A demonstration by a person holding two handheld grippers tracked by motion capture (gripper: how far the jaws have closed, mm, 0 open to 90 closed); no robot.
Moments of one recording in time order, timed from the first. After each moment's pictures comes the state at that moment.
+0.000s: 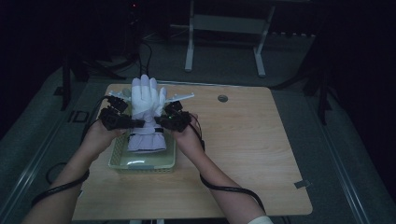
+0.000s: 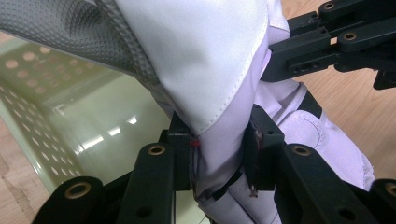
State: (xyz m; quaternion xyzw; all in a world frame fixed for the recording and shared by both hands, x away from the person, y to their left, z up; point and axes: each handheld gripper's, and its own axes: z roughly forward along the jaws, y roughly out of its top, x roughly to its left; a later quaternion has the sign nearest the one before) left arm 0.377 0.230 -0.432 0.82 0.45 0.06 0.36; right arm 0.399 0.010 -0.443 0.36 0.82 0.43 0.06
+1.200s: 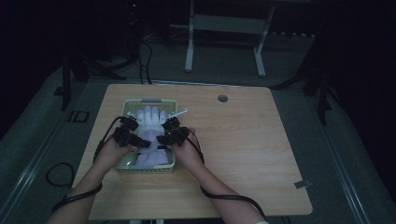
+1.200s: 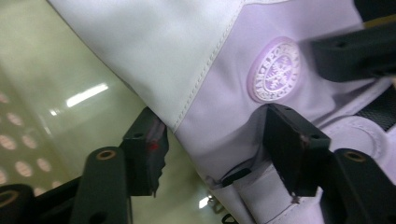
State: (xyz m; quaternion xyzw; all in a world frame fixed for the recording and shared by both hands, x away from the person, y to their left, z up) left arm 0.386 0.205 -0.518 0.83 0.50 0.04 0.25; right arm 0.395 0.012 -0.509 0.39 0.85 0.34 0.05
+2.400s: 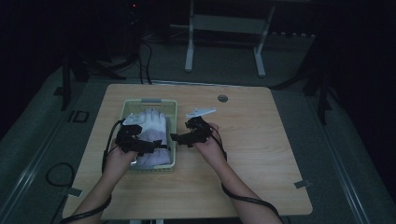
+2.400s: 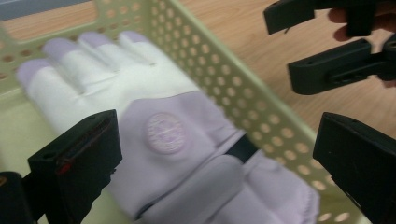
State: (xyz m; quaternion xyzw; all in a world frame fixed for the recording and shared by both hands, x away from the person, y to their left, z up) left arm 0.336 0.179 -0.484 0.78 0.45 0.12 0.41; right arm 0.398 -0.064 -0.492 0.33 0.84 0.43 0.07
